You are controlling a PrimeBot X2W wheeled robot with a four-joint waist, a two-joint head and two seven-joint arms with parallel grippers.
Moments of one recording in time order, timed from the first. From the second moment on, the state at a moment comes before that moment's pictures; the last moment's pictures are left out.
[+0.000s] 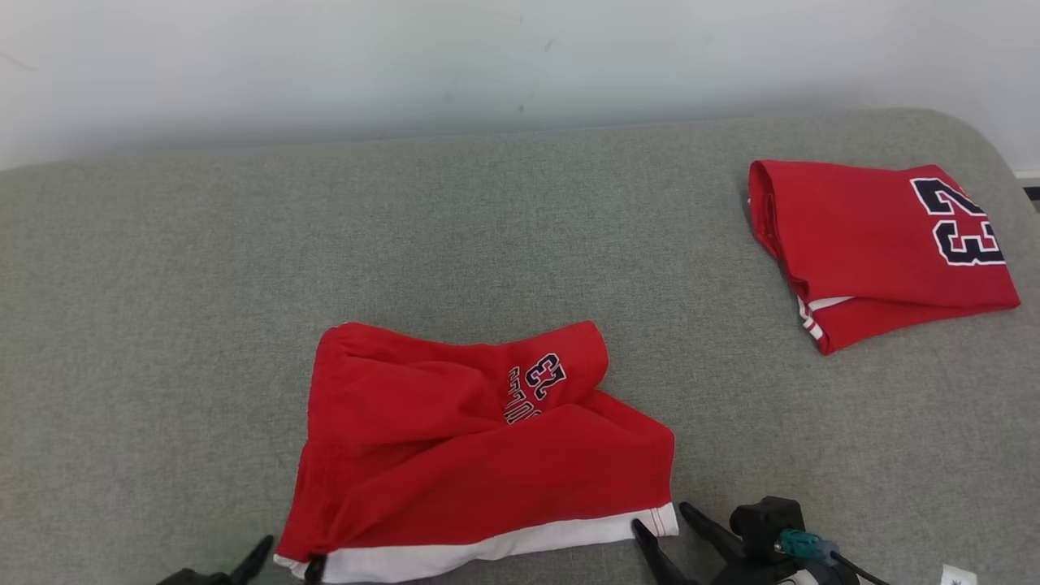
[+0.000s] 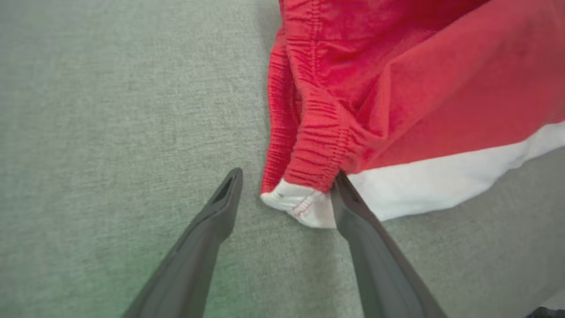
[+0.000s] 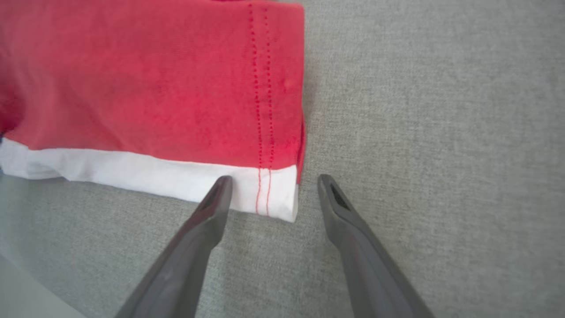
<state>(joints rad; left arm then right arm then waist) -0.12 0.30 -0.27 0.30 -0.33 -0.10 -0.16 -0.16 -0.22 0.59 0.35 0.40 0.13 0.00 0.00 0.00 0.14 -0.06</state>
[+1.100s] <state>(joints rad) -0.26 0.40 -0.28 0.02 -0.38 -0.09 -0.09 -0.28 -0.29 0.64 0.06 0.72 0.13 0.00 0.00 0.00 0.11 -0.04</state>
